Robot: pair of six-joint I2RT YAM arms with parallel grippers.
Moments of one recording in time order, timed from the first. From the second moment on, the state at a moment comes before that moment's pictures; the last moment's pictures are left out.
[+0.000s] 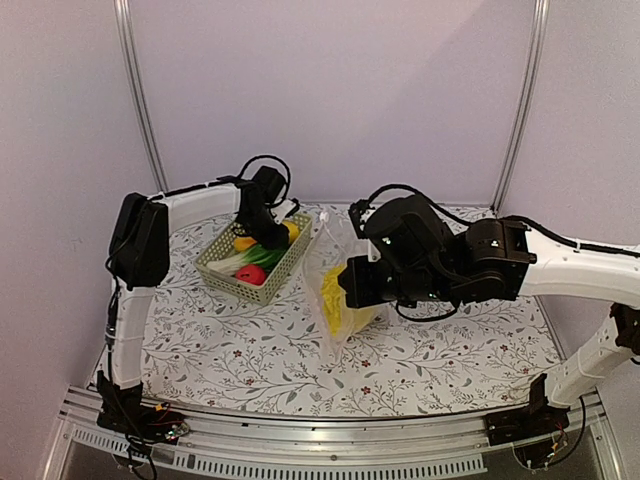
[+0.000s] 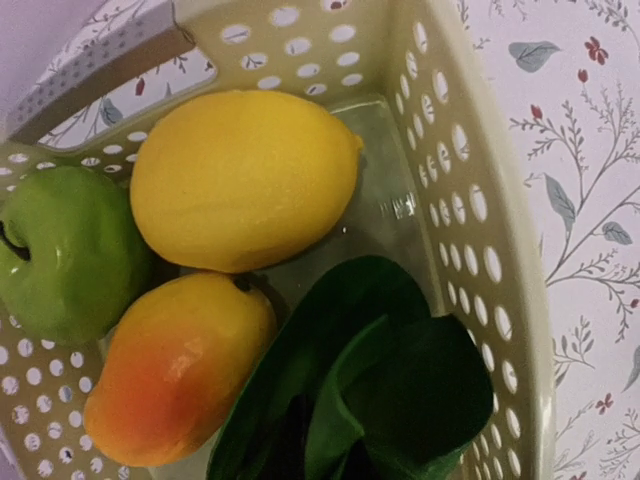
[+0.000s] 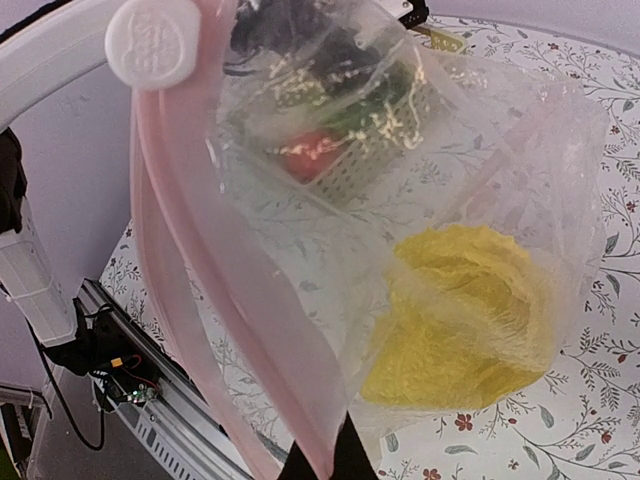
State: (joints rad) left arm -0.50 2.29 1.93 -0.76 -0.10 0.19; right arm 1.27 1.48 1.39 -0.60 0.37 0.76
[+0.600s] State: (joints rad) left arm -0.51 1.56 1.65 -0.52 -0.03 0.06; right arm 1.25 1.48 1.39 -0.58 0.35 0.75
